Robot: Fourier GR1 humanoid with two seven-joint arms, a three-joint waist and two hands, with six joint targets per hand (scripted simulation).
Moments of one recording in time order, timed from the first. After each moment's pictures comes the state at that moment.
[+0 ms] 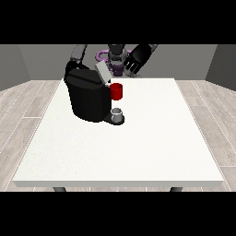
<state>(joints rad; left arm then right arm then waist) -1.03 0.35 0.09 -0.78 -0.71 -0.44 -0.05 -0.31 -0.04 0.02 -1.21 0.17 -0.17 -0.05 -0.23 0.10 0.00</state>
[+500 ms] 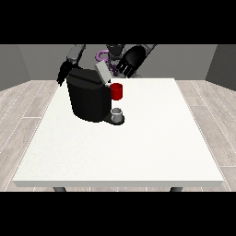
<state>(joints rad) -1.16 0.43 0.13 -0.73 -0.72 -0.44 -0.05 -0.39 -0.06 -0.01 -1.27 0.16 -0.17 -0.01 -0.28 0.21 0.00</state>
